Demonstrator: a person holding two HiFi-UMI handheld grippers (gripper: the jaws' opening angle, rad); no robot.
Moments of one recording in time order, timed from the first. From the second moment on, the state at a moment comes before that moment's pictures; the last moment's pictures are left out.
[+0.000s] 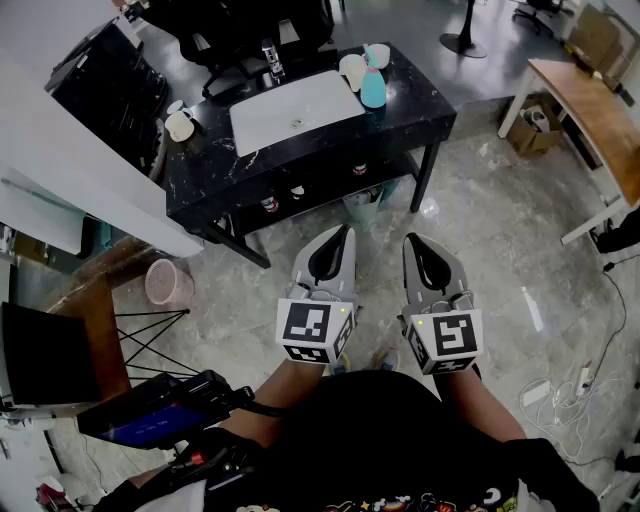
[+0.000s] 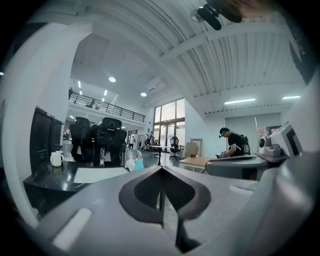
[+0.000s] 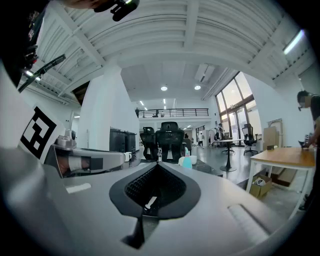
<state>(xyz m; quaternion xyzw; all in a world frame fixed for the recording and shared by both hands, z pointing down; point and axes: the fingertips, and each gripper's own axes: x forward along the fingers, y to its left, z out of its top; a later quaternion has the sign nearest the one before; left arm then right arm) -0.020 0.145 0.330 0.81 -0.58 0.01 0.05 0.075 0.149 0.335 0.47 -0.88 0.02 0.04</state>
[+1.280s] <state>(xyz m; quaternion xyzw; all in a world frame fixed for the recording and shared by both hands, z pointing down) 0.009 0.087 0.358 0.80 -0.60 0.03 0.06 0.106 0.086 0.364 0.45 -0.89 0.06 0.04</state>
